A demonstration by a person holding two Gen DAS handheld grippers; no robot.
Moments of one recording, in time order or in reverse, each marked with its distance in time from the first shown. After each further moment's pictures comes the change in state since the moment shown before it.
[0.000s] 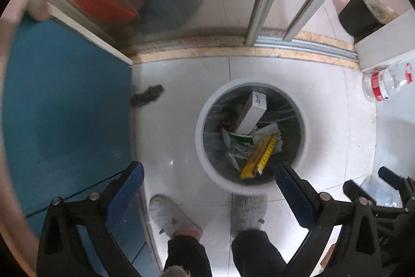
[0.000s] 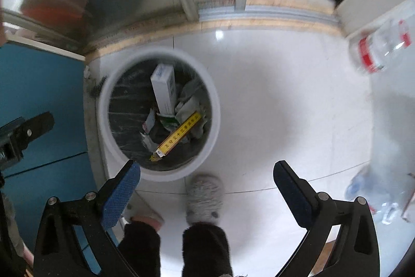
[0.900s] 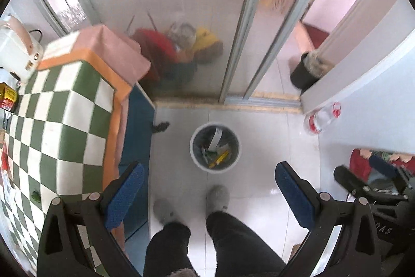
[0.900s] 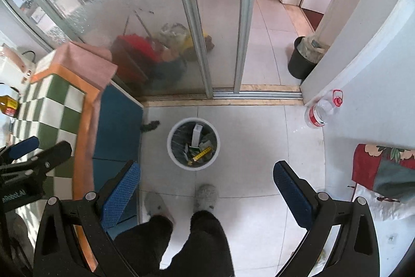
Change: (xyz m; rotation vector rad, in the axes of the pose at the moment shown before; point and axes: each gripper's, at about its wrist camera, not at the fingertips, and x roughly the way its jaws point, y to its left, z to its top) left arm -0.404 0.018 -0.089 -0.067 -0.279 -0.099; right arm -0.487 0.034 -0.106 -0.089 -0.315 0.016
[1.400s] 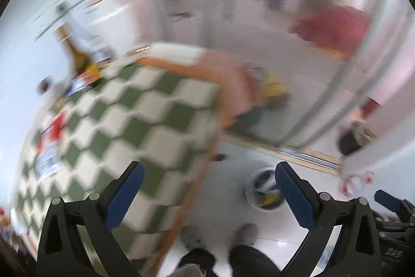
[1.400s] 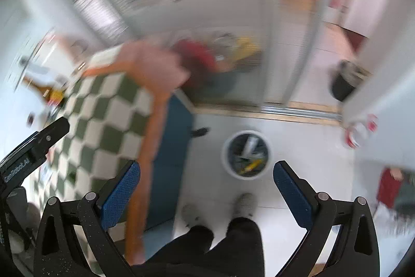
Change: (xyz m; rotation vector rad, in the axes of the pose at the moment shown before) left arm -0.079 0.224 -0.029 -0.337 -0.185 0.268; right arm -0.042 0.190 0.016 -0.159 -0.006 0.196
